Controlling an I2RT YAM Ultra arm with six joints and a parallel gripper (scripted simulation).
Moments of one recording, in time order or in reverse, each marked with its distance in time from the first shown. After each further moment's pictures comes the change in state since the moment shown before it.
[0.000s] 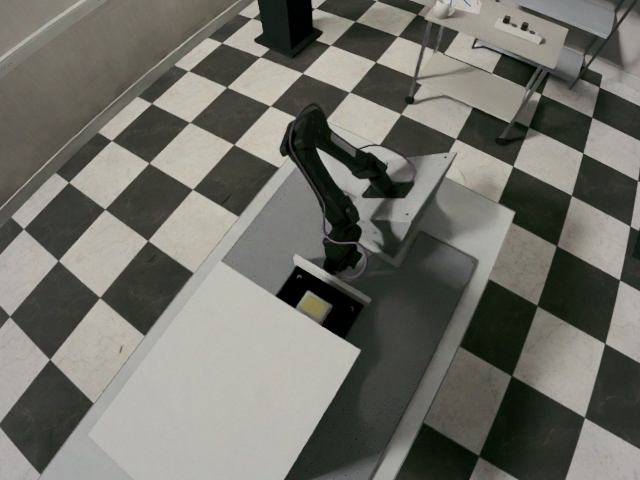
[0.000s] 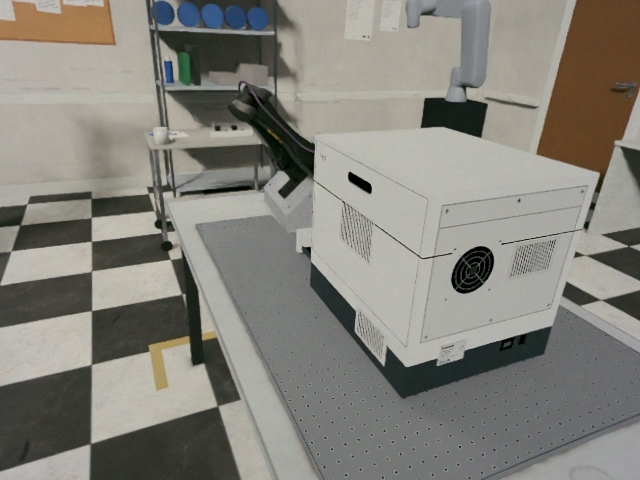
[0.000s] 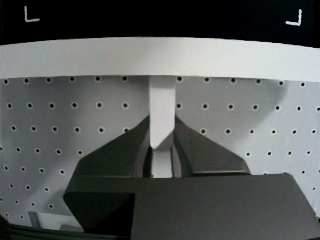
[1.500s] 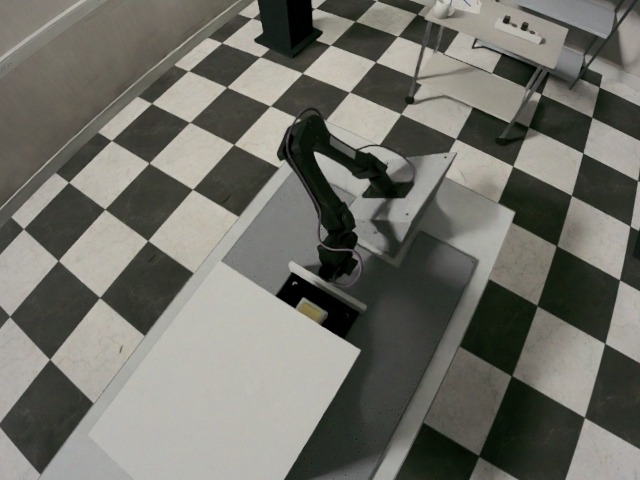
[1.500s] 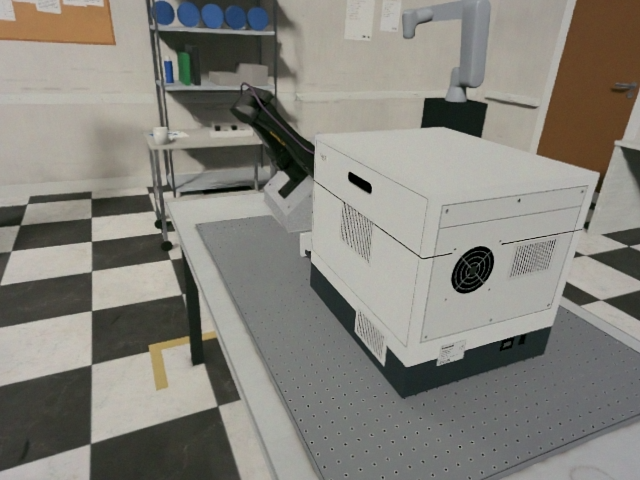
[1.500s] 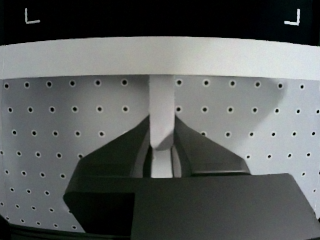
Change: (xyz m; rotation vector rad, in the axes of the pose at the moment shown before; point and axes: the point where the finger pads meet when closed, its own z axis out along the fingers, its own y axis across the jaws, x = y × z) arm -0.026 0.000 0.010 0.003 -0.013 0.006
